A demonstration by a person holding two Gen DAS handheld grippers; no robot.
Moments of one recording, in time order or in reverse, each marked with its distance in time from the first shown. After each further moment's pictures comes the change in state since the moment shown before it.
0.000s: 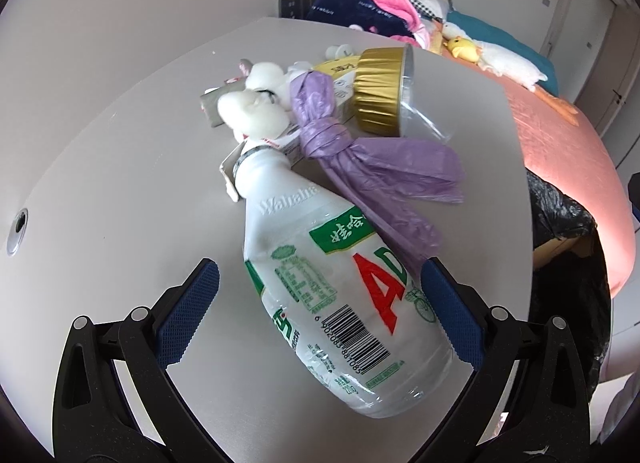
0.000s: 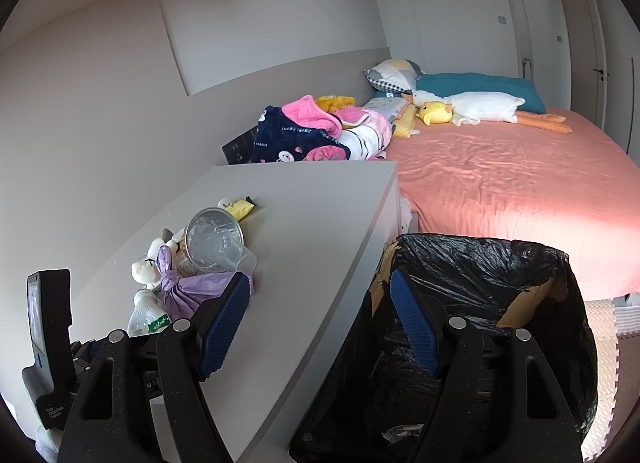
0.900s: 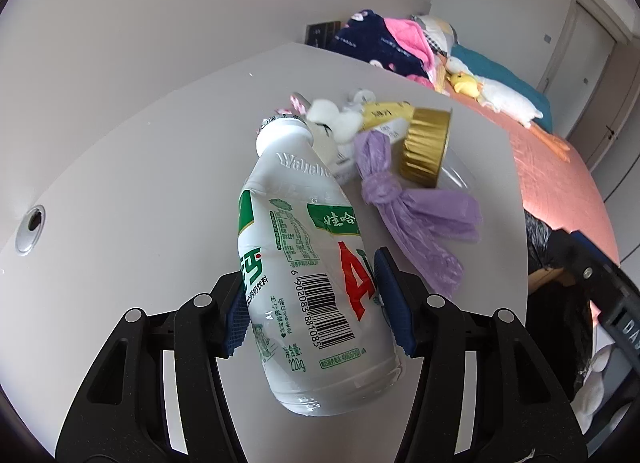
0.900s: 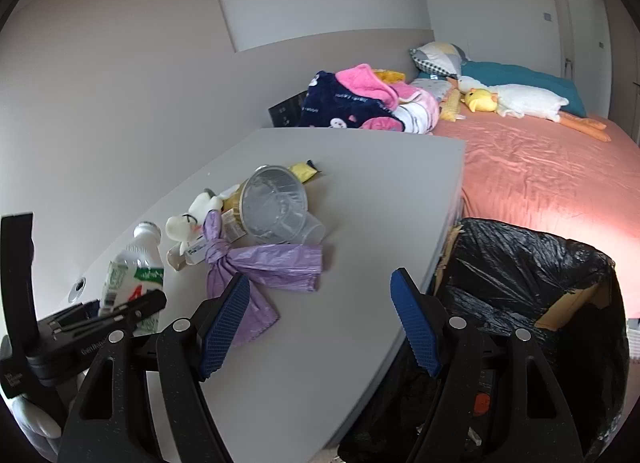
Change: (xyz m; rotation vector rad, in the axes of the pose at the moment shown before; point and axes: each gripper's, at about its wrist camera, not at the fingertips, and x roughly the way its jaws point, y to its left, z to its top) left arm -0.035 0.055 0.005 -0.080 -0.095 -0.053; right arm 0.036 0.061 -0.014 -0.103 0.104 0.110
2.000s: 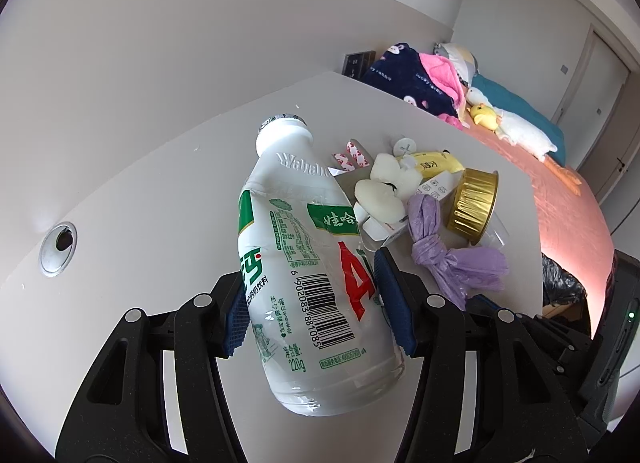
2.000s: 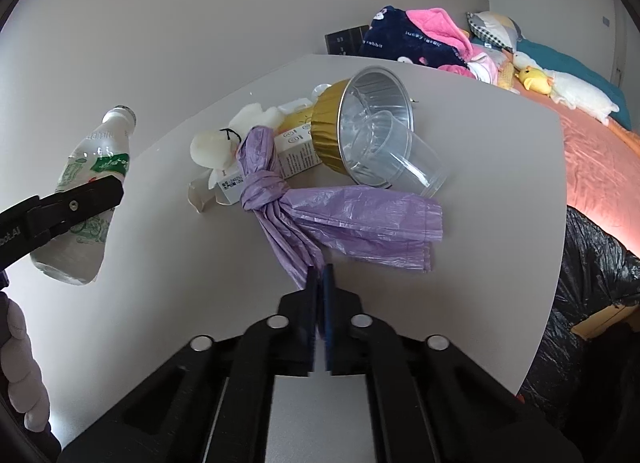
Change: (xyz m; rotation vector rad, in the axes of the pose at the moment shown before) left arm -0.014 0.042 0.024 -0.067 -0.068 0.032; right arm 0.070 0.061 -0.020 -0.126 0.175 0.074
